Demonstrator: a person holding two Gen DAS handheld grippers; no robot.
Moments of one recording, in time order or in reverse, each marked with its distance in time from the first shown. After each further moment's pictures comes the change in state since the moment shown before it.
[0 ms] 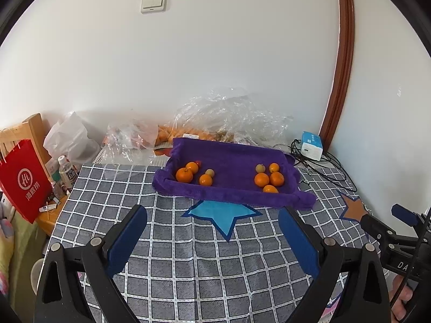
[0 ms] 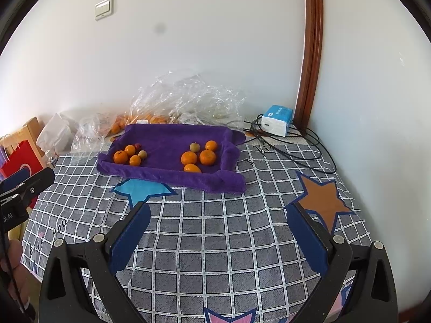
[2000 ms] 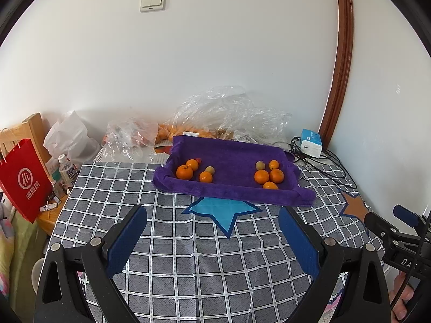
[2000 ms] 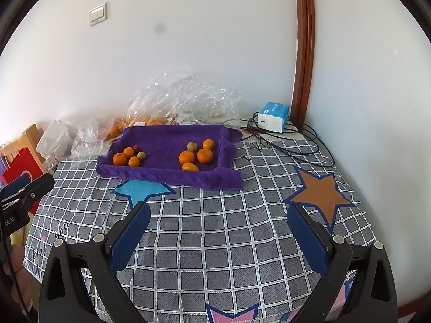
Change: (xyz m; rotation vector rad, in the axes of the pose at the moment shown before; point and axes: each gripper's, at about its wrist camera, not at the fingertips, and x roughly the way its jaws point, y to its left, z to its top) left arm -0.002 -0.001 -0.003 0.007 0.009 0.000; right arm -0.004 -0.006 -0.005 0.034 -0.003 -0.001
